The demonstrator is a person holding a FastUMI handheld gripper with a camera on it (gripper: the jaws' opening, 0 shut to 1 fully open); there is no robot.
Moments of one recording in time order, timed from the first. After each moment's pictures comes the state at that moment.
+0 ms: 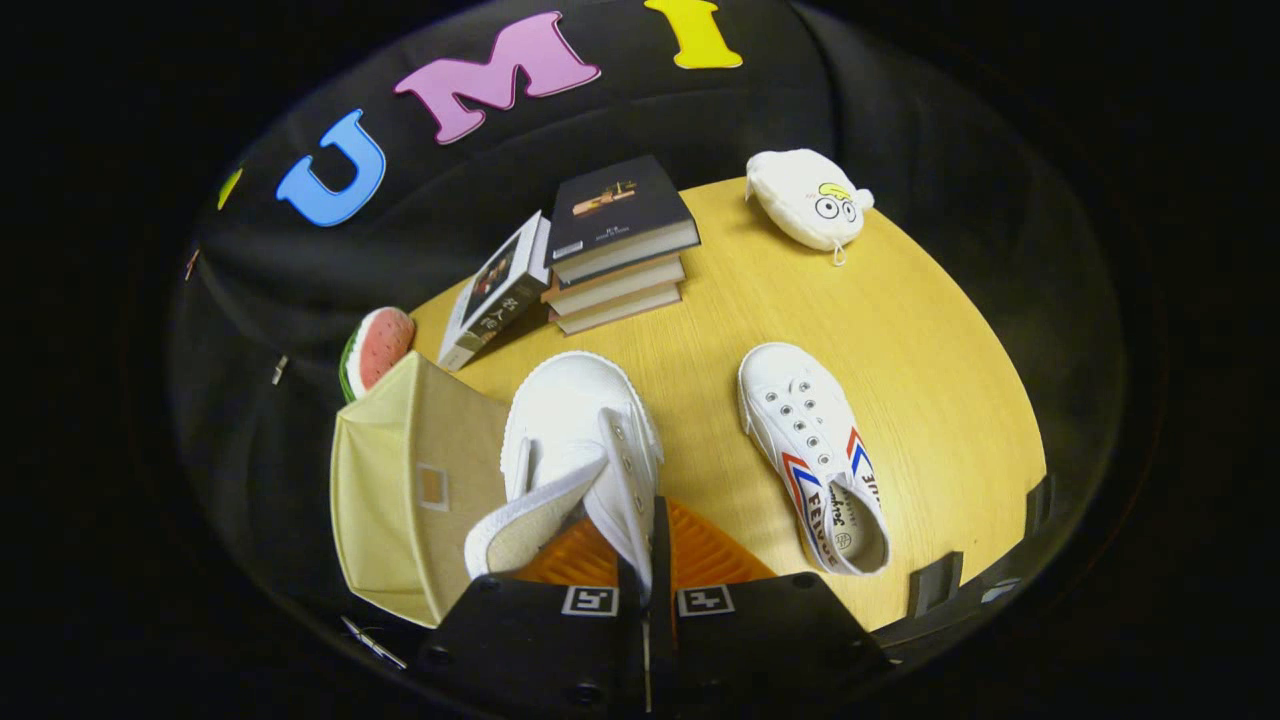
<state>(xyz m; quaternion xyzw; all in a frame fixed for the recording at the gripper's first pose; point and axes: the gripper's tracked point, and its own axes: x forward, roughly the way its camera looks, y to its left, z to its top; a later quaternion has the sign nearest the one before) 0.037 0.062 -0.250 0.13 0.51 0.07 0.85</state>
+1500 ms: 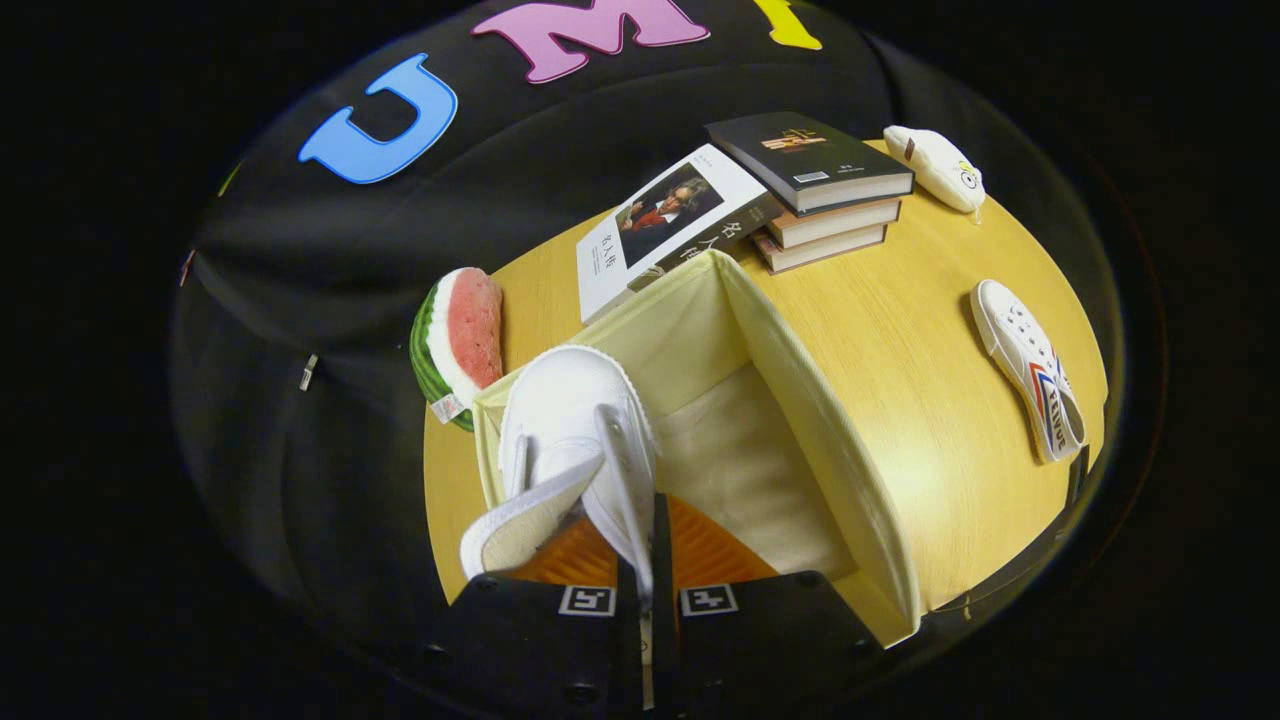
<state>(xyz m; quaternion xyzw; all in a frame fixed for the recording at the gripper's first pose) 0.016 0.329 -0.282 0.16 0.57 0.09 0.80</state>
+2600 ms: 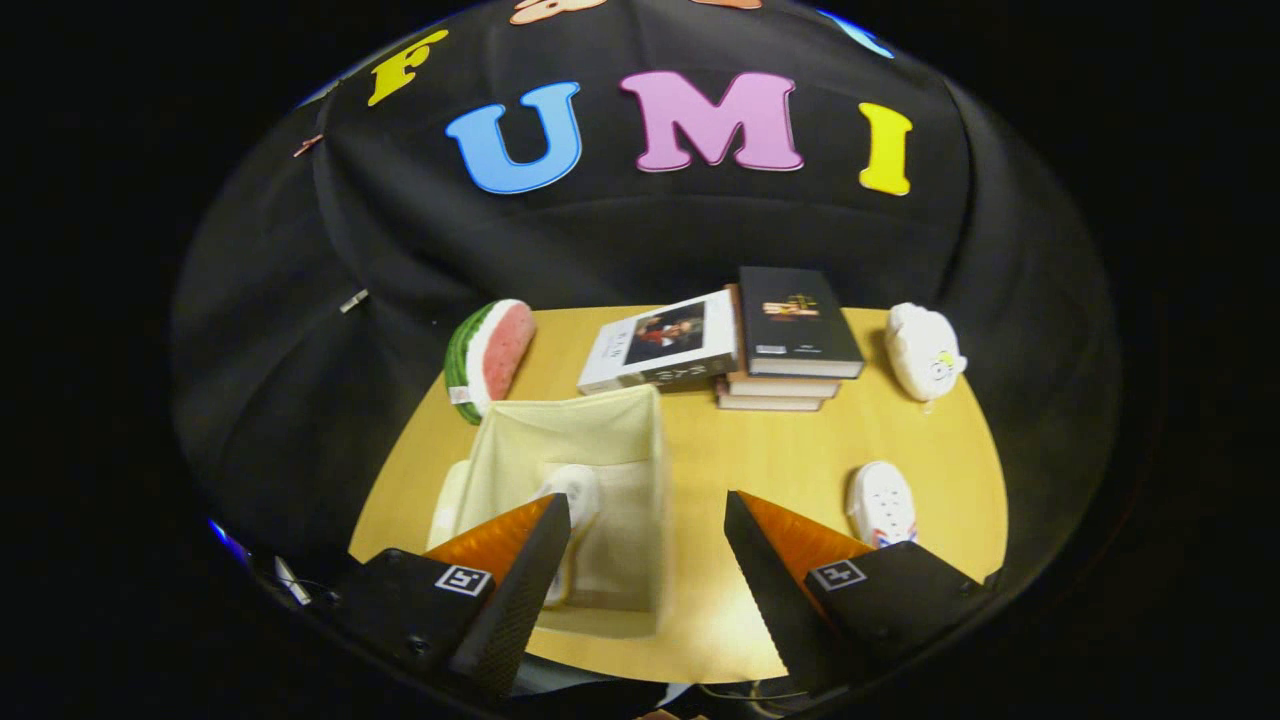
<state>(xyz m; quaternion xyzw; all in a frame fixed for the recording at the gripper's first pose) 0.026 0.159 -0.159 -0.03 0.40 0.17 0.90</state>
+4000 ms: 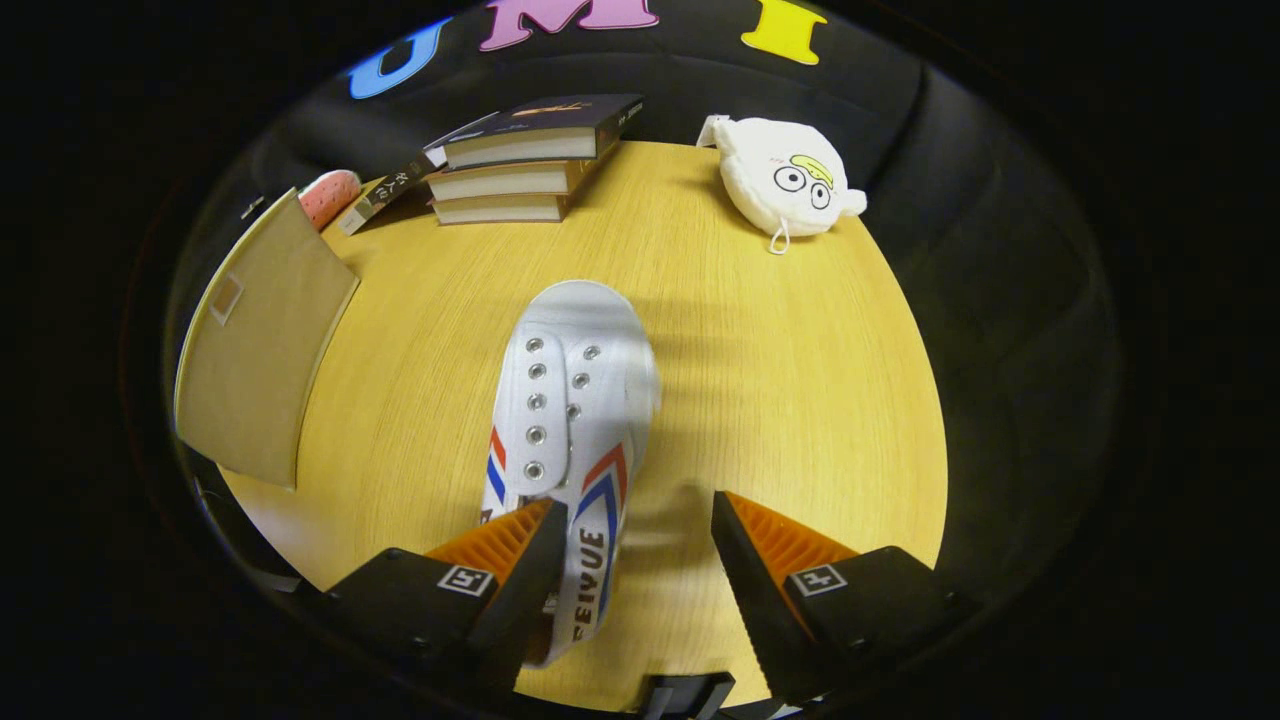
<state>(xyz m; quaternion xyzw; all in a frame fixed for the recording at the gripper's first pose) 0.070 -0.109 -0.402 -0.09 0.55 0.14 0.82</state>
